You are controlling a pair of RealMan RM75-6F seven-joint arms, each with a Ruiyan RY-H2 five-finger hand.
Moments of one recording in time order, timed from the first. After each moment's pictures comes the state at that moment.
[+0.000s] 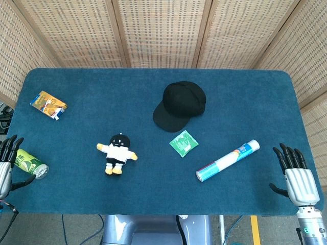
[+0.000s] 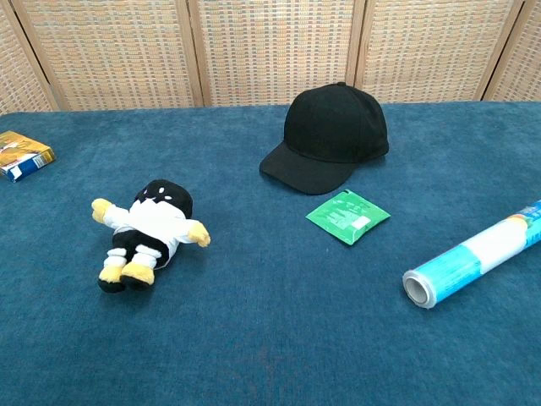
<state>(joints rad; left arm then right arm) -0.08 -1.15 -0.06 -1.58 1.49 1.54 0.03 0.09 -1.15 0.06 -1.62 -1.52 1.47 -0.08</state>
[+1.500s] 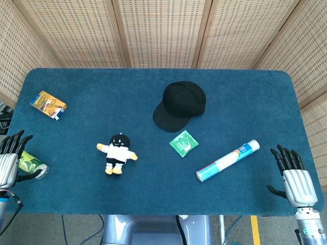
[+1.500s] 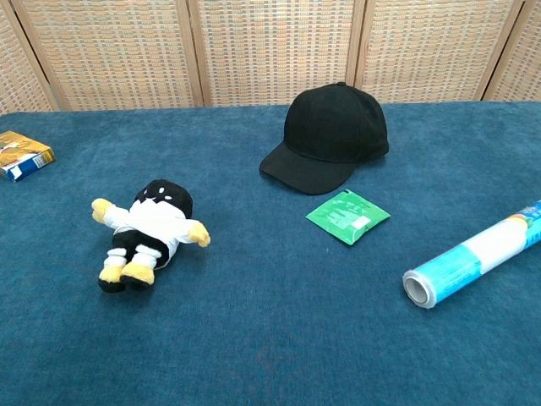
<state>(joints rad) -0.16 -1.14 -0.11 -1.62 1.38 1.35 0.01 0.09 -1.15 0.05 -1.62 -1.53 1.46 -0.05</state>
